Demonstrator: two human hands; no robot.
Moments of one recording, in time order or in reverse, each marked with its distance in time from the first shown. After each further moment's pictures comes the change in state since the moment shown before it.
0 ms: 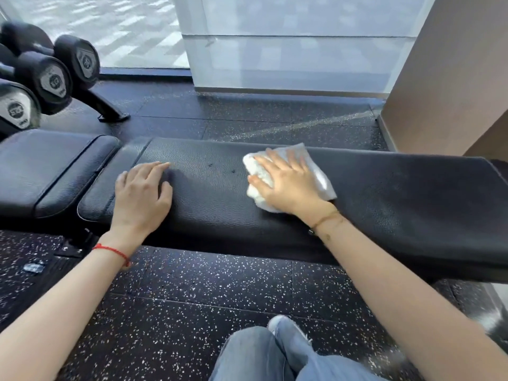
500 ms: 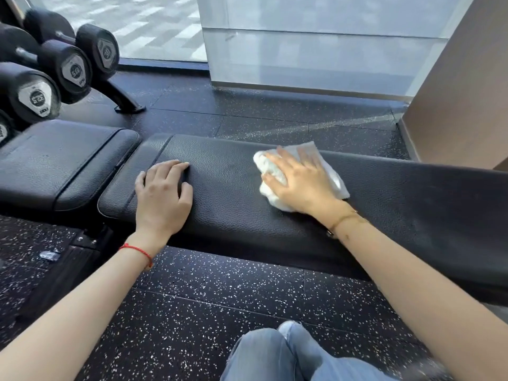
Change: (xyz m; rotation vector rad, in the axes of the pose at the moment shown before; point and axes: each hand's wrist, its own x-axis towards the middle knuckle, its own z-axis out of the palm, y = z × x) left_hand 0.002 -0.007 0.013 -0.084 0.050 -0.092; right_hand 0.025 -0.009 0.001 -0.044 0.009 -0.084
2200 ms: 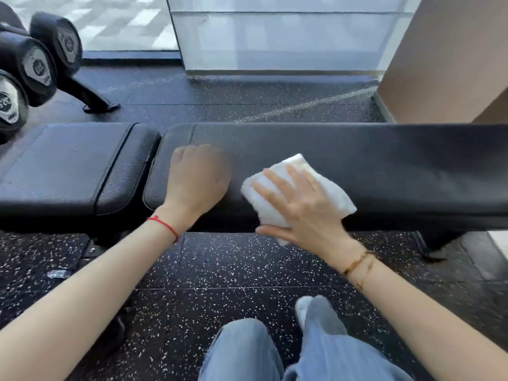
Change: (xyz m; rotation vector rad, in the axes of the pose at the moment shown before) left_hand 0.029 -0.050 -0.017 0.103 -0.110 0.382; right_hand -0.080 -0.124 0.044 -0.379 0.240 -0.156
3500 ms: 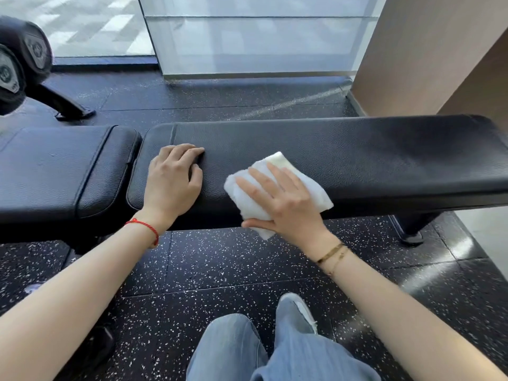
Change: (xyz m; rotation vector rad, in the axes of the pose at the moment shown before) left_hand -0.010 -0.012 0.003 -0.293 0.069 0.009; right_hand -0.008 -0.010 0.017 0.007 0.251 0.079
